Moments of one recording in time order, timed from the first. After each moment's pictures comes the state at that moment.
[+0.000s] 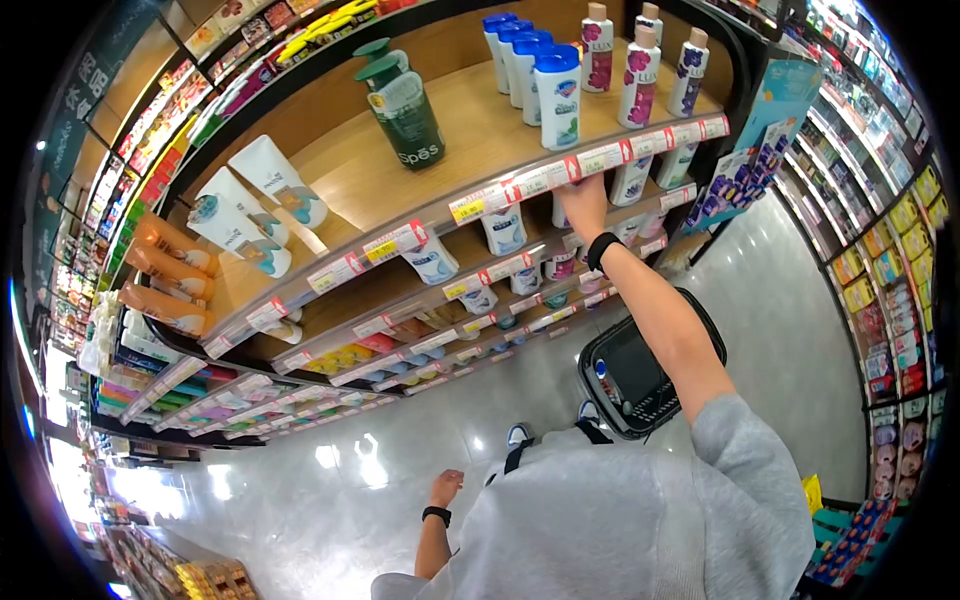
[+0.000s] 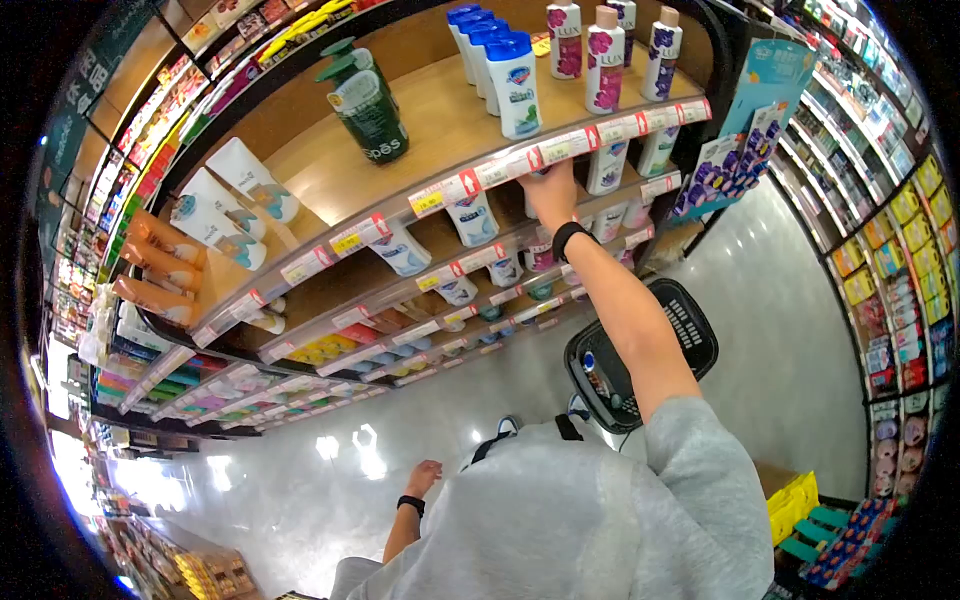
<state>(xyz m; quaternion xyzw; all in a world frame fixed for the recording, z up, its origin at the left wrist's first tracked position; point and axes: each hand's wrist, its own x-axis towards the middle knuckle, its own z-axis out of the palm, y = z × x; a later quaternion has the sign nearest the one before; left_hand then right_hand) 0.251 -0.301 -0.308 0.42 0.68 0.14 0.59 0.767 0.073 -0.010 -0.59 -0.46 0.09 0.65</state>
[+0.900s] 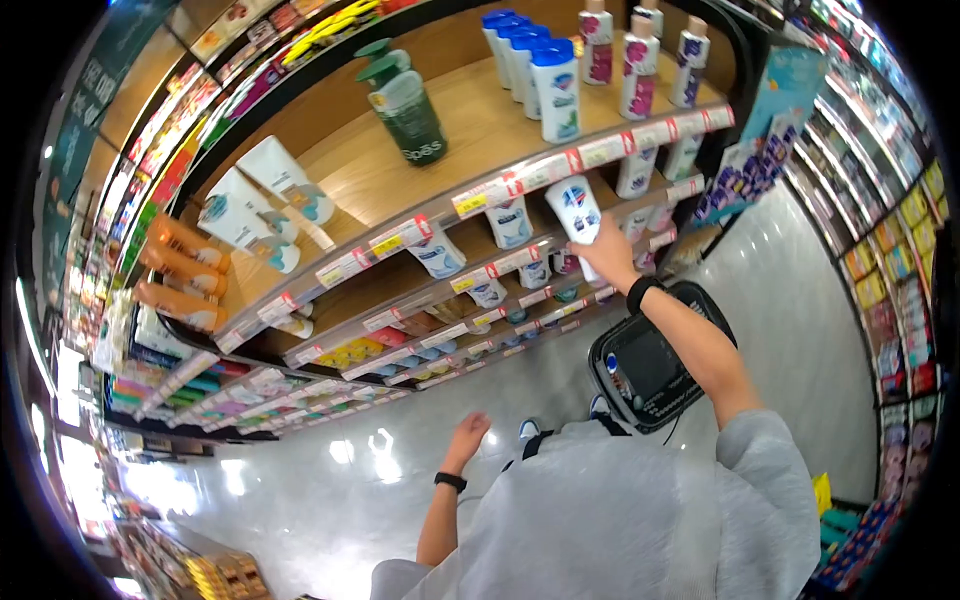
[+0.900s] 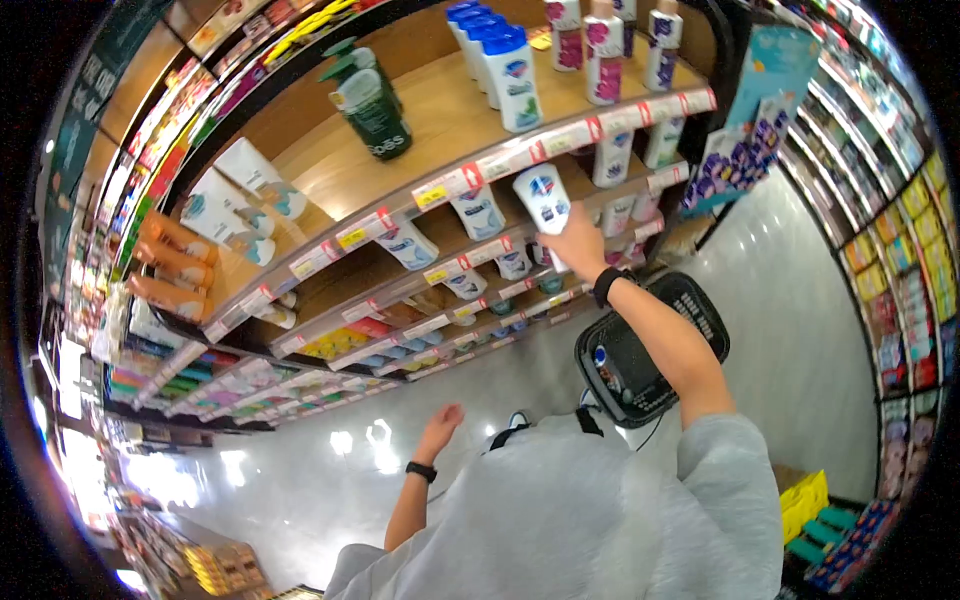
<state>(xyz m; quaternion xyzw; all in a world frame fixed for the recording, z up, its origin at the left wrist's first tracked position) 0.357 -0.206 -0.192 0.62 0.59 0.17 0.49 0.771 -0.027 -0.029 -0.72 -0.53 0.15 0.43</state>
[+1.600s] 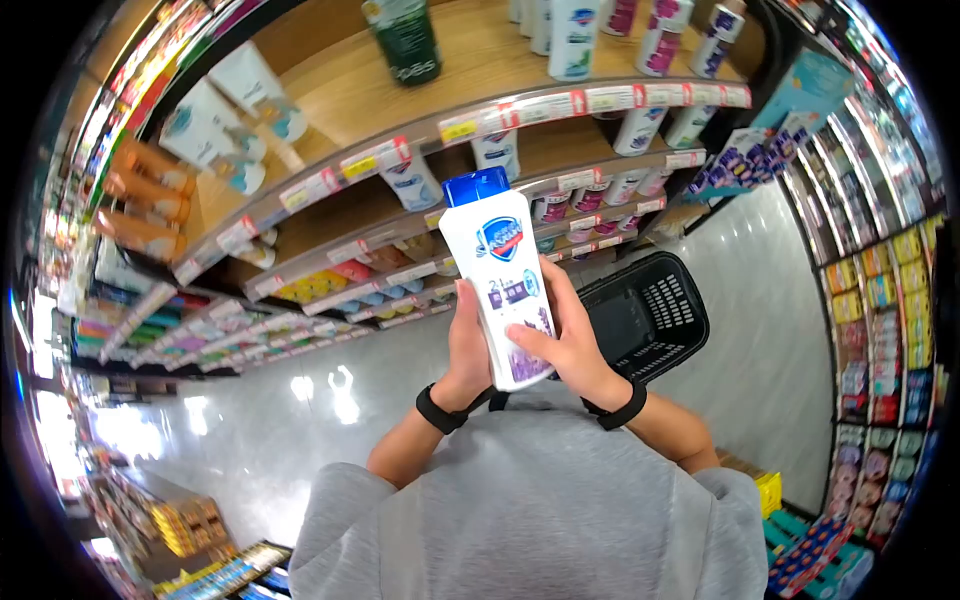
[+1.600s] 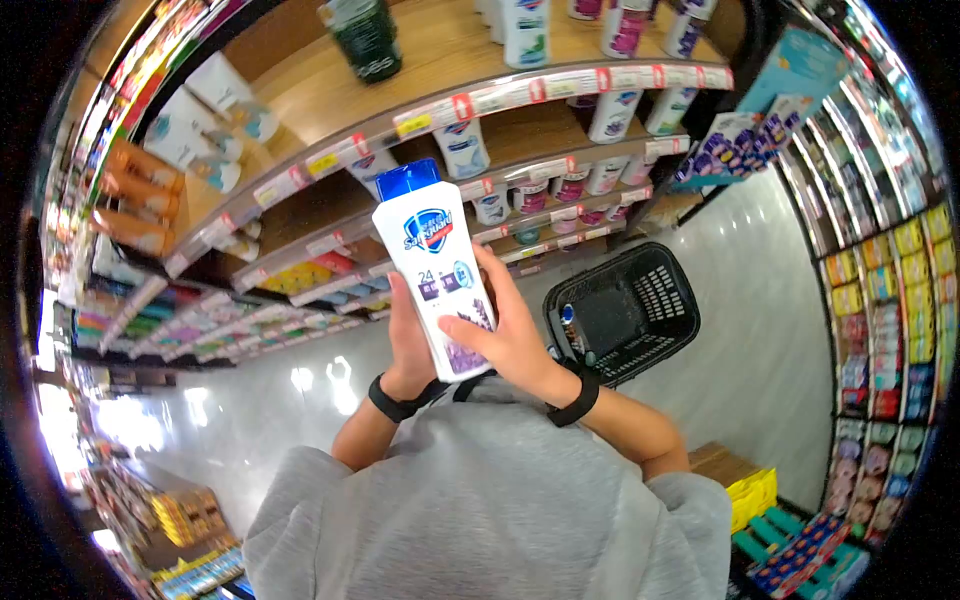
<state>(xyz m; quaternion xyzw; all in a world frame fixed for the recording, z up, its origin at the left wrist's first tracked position) 0.529 -0.160 0.059 0.31 0.21 0.47 0.80 0.655 -0.193 0.078 -0.36 -0.46 0.56 0.59</state>
